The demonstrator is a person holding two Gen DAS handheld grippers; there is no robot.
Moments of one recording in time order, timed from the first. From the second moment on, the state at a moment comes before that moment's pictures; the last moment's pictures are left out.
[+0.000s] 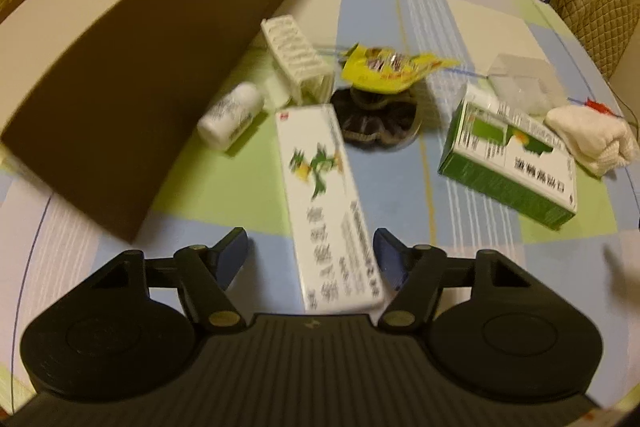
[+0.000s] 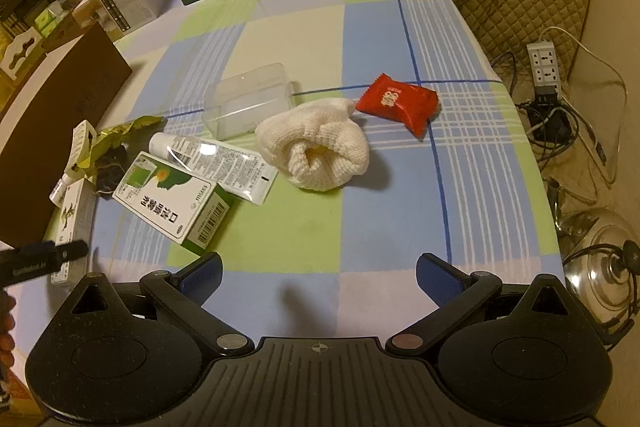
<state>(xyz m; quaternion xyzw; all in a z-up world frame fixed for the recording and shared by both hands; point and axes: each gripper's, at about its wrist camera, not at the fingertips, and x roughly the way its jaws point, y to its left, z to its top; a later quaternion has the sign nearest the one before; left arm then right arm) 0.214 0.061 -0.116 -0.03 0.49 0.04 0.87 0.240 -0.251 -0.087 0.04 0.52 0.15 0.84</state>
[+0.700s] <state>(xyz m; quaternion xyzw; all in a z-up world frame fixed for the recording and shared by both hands) 0.230 0.066 -0.096 -0.02 0.48 0.02 0.88 0.257 -0.211 -0.067 0.08 0.48 0.22 0.85</state>
